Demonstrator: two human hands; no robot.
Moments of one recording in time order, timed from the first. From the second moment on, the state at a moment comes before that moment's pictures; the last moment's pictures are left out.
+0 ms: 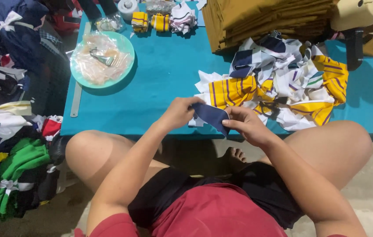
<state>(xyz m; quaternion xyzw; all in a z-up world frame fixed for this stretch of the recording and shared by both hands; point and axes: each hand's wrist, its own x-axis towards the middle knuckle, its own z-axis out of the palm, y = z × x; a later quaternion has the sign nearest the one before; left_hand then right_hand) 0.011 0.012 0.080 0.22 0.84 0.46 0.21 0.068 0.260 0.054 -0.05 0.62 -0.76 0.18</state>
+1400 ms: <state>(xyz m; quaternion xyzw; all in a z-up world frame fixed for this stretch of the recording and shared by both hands) -0.020 -0.008 0.038 0.15 0.75 0.65 0.00 0.070 0.232 0.060 -0.11 0.71 -0.65 0.25</state>
